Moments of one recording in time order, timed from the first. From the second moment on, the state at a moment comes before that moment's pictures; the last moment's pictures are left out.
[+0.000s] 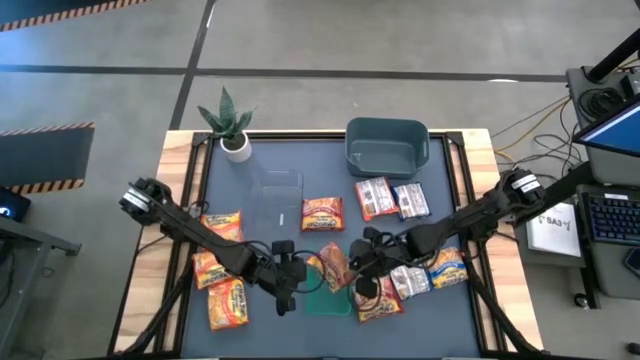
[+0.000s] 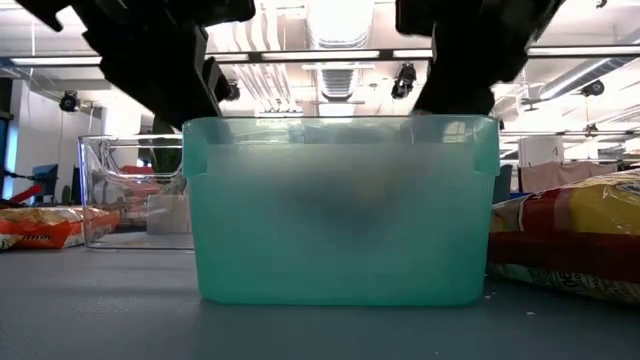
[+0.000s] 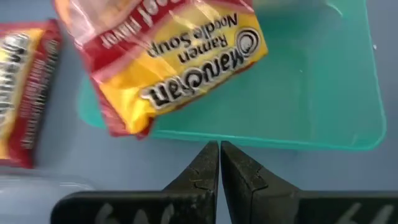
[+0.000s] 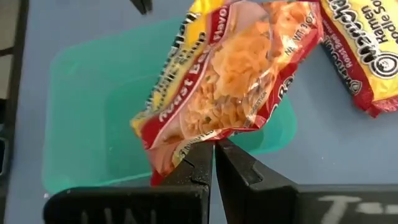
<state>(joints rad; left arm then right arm) -0.51 1.70 1.06 -0.34 -0.32 -0.49 0.40 1.62 1.02 -0.25 0.19 0.58</state>
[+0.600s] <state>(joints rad) -0.53 1.71 1.06 -0.30 -0.33 -0.49 0.44 1.77 1.31 -0.51 0.18 0.51</state>
